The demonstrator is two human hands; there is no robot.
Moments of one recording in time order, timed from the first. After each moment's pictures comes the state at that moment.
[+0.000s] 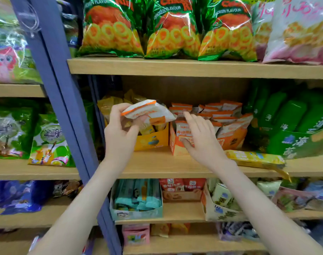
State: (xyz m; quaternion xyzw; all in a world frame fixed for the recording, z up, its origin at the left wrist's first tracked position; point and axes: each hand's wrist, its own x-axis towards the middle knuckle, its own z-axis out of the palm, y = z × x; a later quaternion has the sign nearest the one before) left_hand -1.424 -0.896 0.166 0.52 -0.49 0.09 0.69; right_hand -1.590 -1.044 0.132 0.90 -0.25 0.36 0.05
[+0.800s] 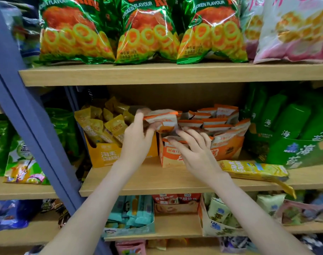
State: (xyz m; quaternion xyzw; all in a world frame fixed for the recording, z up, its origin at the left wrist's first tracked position) left_hand -1.449 -0.984 0.163 0.65 -0.53 0.12 0.54; right_hand -1.602 -1.098 0.096 0.88 -0.13 0.43 0.18
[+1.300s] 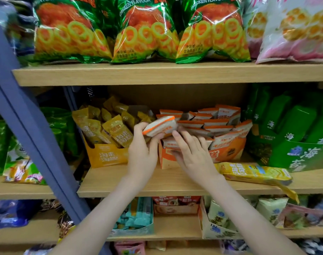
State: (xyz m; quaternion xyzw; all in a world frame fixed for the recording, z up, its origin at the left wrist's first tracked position) left_hand -1.475 -0.982 0.138 0.60 -0.49 0.07 0.63; right_hand -1.590 -1.103 0.088 0.85 -0.14 0.47 0.19
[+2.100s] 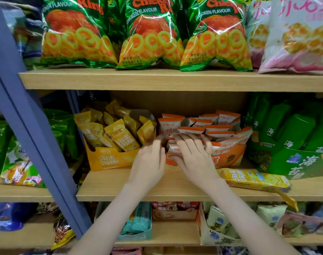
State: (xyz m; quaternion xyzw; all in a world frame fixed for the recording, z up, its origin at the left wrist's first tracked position) left_hand -1.458 -0.995 0.105 0.70 -0.58 0.18 0.38; right_hand -1.588 -1.099 0.099 0.85 -0.22 0.42 0.21
